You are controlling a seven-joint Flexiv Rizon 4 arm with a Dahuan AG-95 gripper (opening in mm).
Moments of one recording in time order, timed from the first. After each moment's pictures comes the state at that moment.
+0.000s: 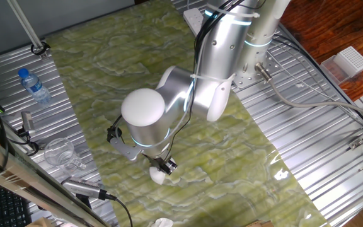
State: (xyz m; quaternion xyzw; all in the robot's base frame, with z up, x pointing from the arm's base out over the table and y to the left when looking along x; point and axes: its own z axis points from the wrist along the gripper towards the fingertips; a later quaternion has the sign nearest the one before) arm 0.537 0.264 0.010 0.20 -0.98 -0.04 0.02
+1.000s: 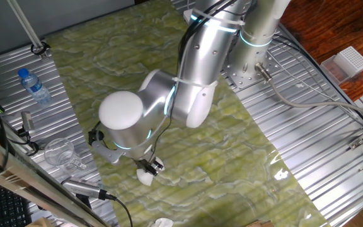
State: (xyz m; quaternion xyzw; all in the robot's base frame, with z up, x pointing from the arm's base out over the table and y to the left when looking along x) arm 0.583 0.240 0.010 0.21 -0.98 -0.03 0.02
